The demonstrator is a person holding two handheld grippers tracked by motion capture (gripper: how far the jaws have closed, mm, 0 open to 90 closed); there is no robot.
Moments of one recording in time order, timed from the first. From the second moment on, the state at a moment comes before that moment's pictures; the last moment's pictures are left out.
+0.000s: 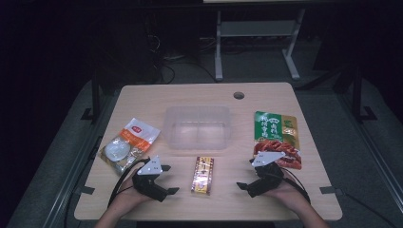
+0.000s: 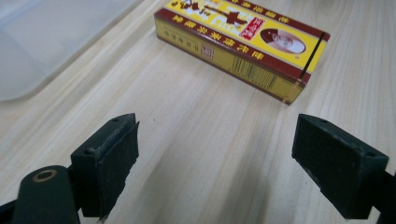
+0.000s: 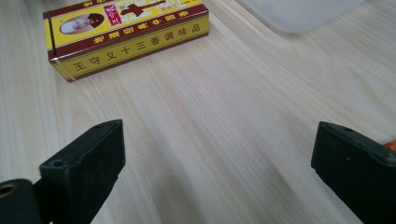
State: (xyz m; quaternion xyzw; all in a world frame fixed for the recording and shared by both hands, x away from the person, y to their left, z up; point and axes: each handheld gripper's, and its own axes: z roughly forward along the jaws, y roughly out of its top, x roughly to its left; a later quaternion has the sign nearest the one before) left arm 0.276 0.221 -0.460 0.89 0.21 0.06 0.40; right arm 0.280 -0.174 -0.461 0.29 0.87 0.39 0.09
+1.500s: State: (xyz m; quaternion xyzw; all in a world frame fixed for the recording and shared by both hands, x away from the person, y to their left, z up) left arm 0.347 0.103 -0.430 0.90 0.12 0.04 0.41; right arm 0.278 -0.178 -0.458 0.30 0.86 0.40 0.09
